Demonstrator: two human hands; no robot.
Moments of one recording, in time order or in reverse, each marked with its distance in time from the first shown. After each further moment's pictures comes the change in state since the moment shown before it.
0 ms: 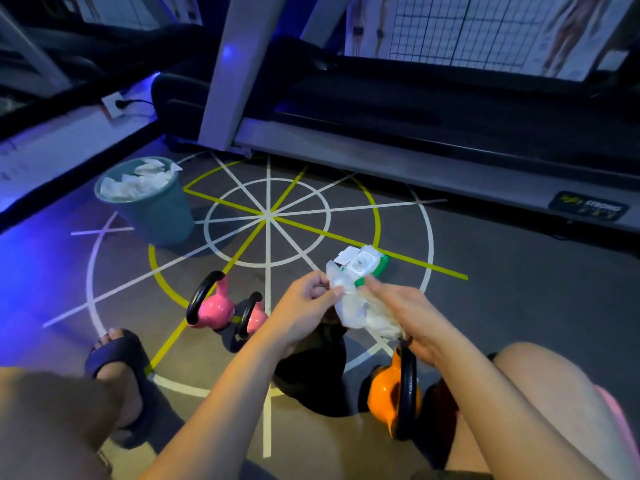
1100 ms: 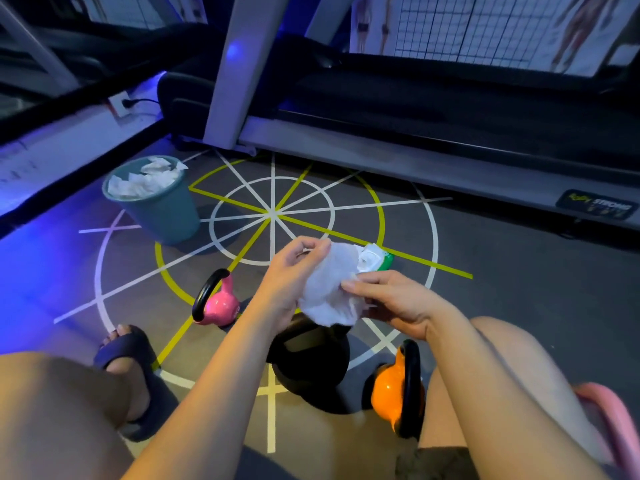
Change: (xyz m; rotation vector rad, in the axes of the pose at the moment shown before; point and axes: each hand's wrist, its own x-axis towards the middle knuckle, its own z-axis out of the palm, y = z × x) left_hand 0.004 0.035 -0.020 -0.125 0.135 0.073; right_hand 0.013 -0.024 0.013 -0.073 -0.307 0.014
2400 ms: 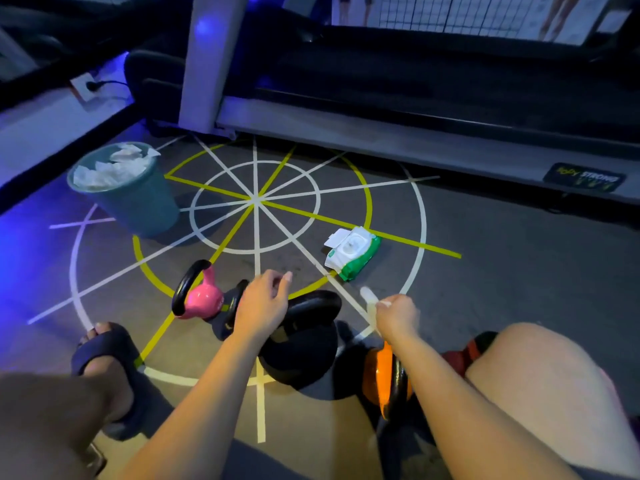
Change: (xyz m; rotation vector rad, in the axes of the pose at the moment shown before) left_hand 0.018 -0.095 -0.020 0.918 0.183 -0.059; right_hand 0.044 0.115 -0.042 -0.446 0.894 0.285
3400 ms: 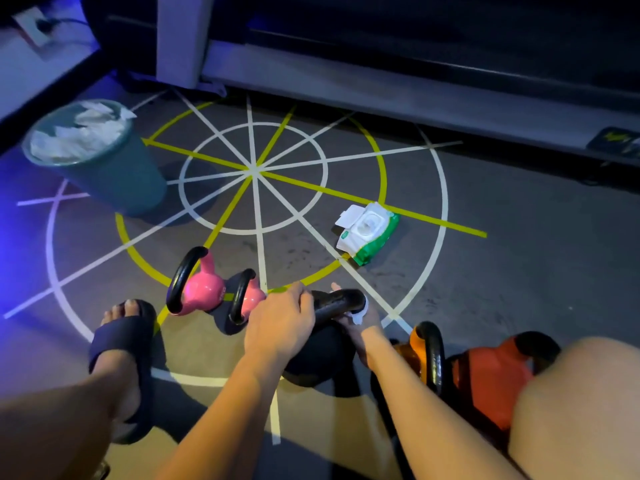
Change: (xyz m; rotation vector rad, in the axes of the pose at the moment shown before) left_hand 0.013 -0.012 0.014 0.189 -0.160 -0.048; right_hand 0.019 0.029 0.130 0.545 -0.396 -0.081
